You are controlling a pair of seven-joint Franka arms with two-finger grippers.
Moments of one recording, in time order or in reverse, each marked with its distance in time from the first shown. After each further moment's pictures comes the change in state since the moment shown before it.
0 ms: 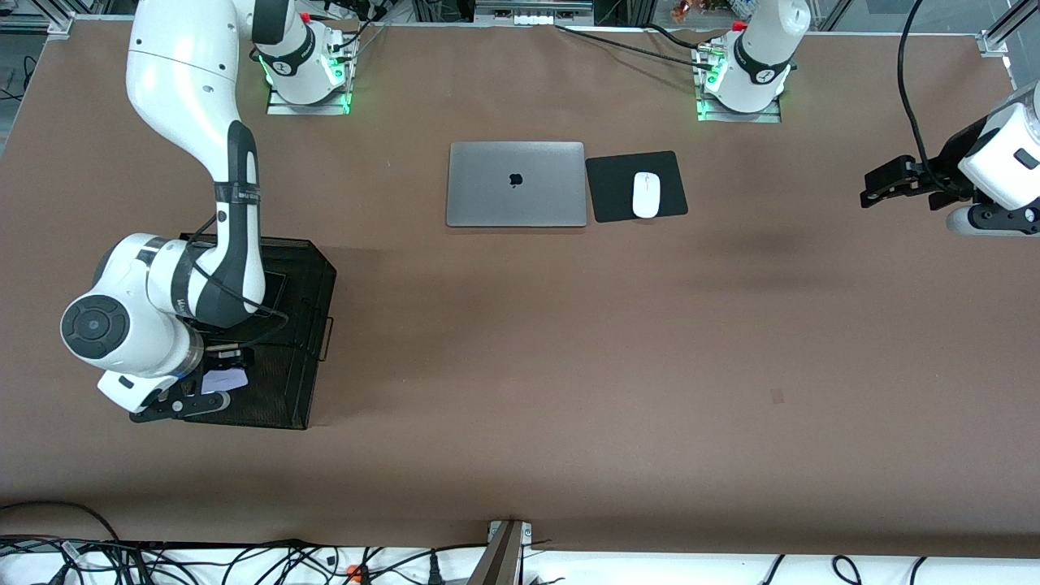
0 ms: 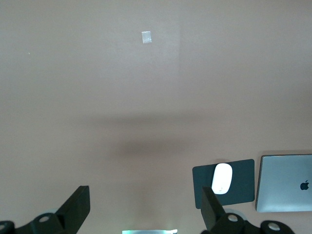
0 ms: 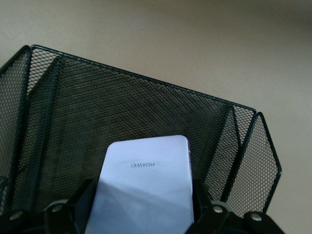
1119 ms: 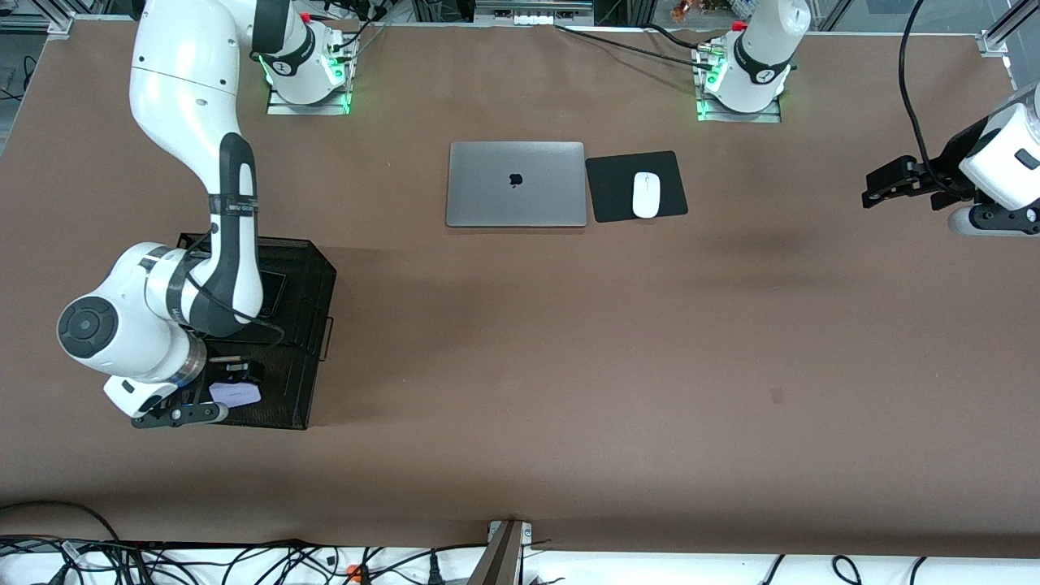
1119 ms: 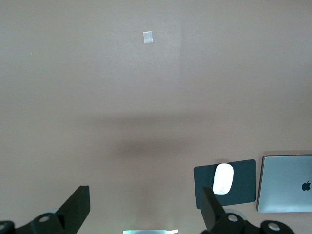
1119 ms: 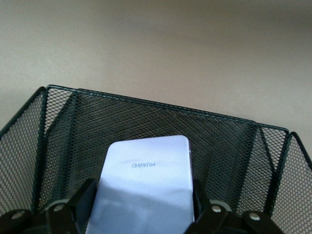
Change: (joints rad) left arm 0.000 0.000 0.001 0.000 0.001 0.000 0.000; right arm -0.036 0.025 0.026 -0.002 0.163 0.078 0.002
